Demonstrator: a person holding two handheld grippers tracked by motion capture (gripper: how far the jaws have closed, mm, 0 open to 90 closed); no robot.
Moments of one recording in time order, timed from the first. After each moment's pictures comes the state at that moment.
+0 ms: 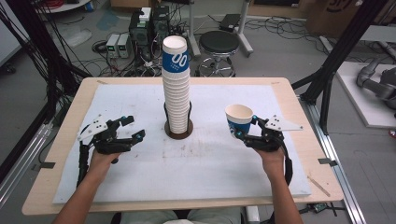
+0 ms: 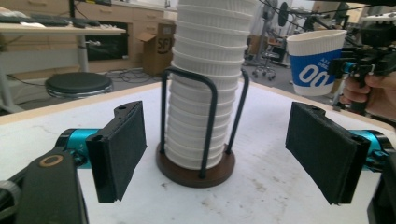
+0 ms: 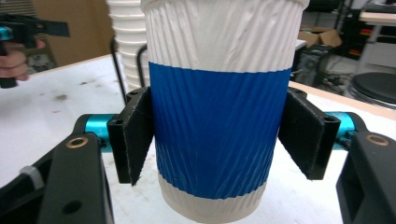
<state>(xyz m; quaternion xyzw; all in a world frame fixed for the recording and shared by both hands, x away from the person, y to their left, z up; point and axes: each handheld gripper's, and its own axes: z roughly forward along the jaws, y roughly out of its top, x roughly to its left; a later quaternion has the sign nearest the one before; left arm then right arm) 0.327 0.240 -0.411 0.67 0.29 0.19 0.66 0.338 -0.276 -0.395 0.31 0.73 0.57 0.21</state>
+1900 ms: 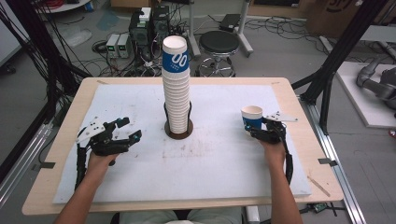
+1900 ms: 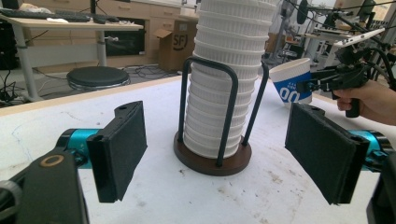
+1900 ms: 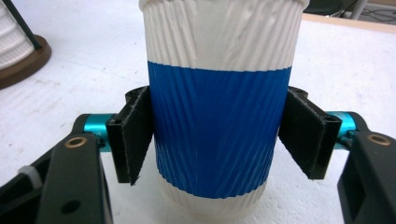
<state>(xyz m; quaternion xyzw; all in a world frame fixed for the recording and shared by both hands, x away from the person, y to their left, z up) 0.323 0.245 -0.417 0.67 0.31 0.21 0.64 0.389 -0.308 -0.441 0.46 0.73 0.44 0.25</state>
